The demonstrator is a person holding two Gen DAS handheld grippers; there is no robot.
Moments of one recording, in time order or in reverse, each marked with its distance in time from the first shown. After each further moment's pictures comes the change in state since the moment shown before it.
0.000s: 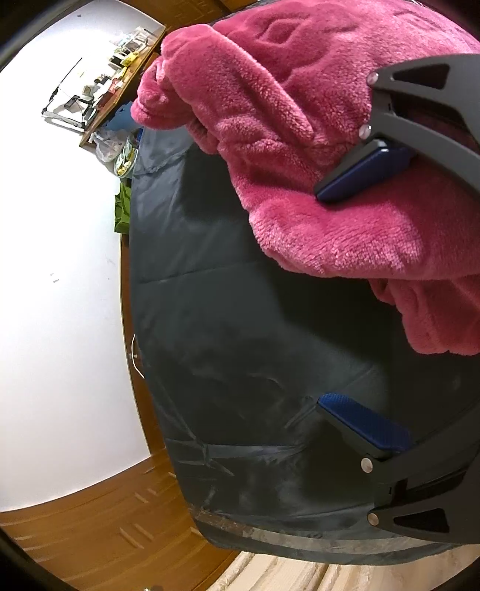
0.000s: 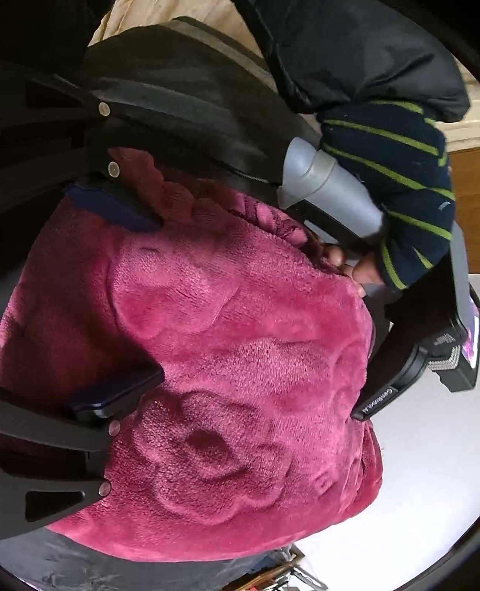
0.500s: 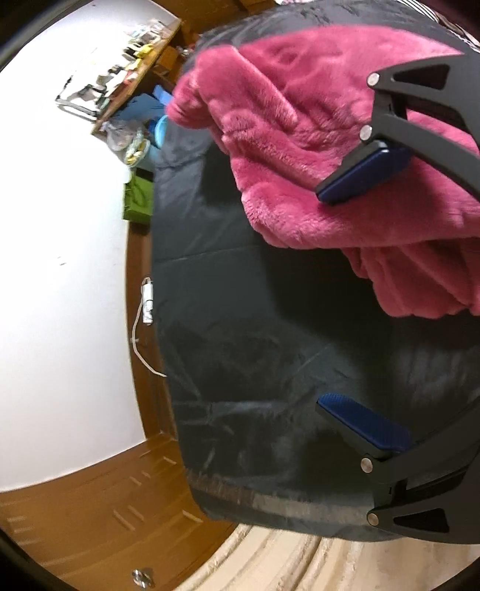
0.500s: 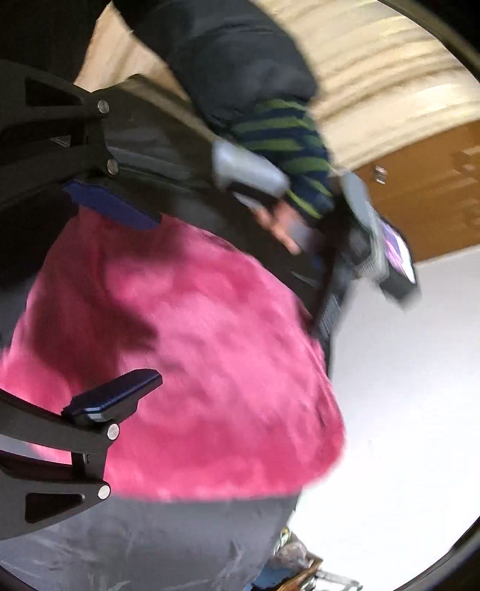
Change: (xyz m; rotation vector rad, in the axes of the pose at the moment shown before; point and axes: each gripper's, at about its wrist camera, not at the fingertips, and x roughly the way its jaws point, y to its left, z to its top) left arm -0.064 0.024 0.003 -0.069 -0.019 0.014; right arm -0.101 -0.092 -0.002 0.168 -0.188 0.148
